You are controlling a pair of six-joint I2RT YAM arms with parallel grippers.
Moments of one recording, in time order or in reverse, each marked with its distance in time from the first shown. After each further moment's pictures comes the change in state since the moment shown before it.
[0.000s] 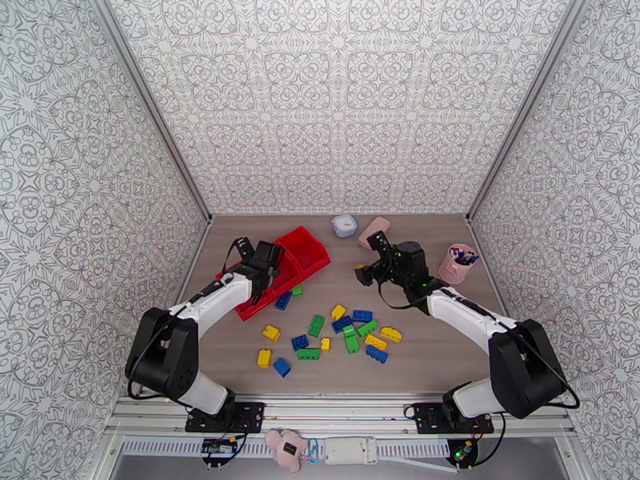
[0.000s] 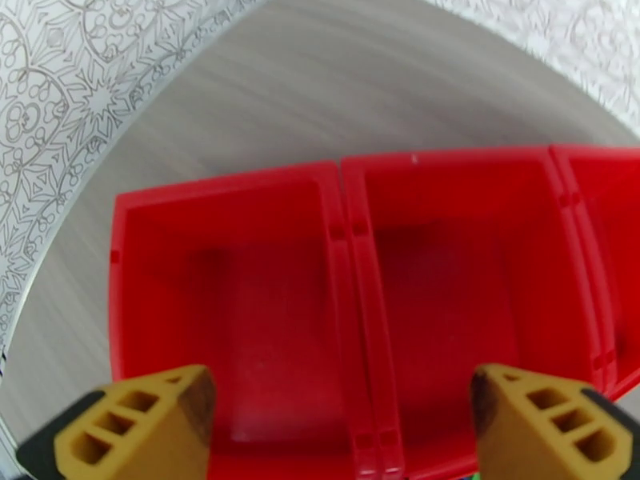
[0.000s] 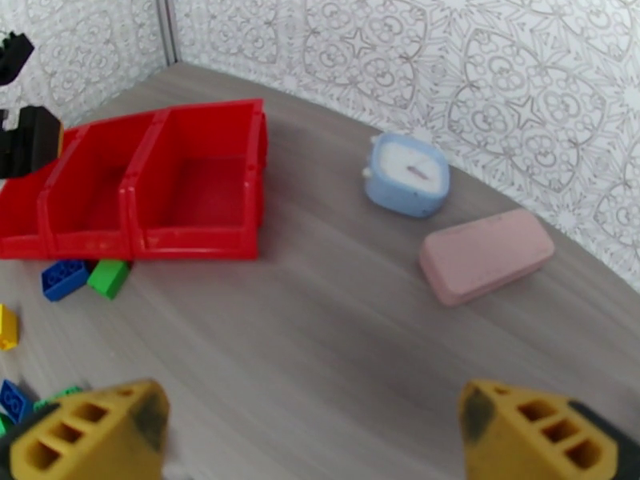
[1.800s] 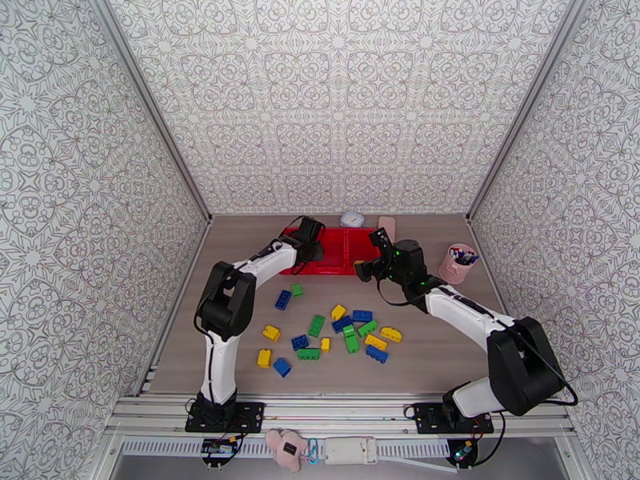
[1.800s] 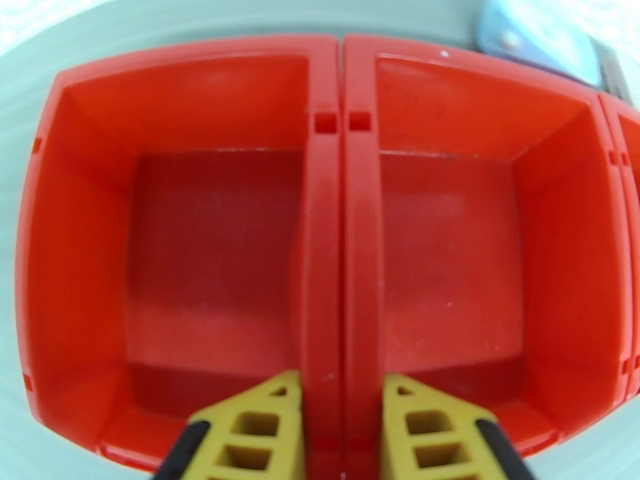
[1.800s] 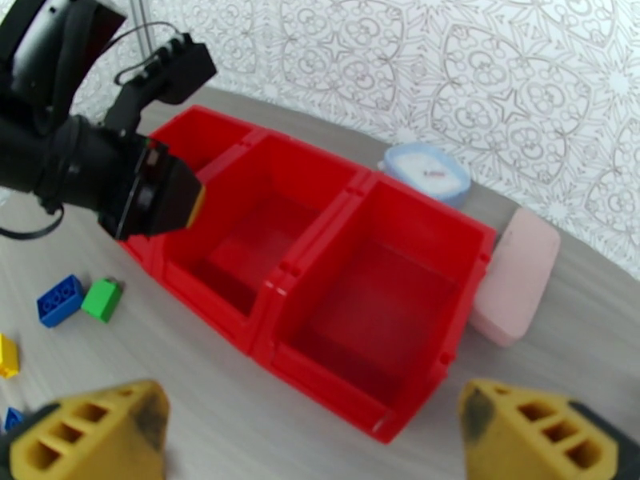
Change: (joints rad) left arm -0.132 0.520 0.586 0.027 0.422 0.328; right arm 0.005 0.005 0.005 0.016 0.061 0.075
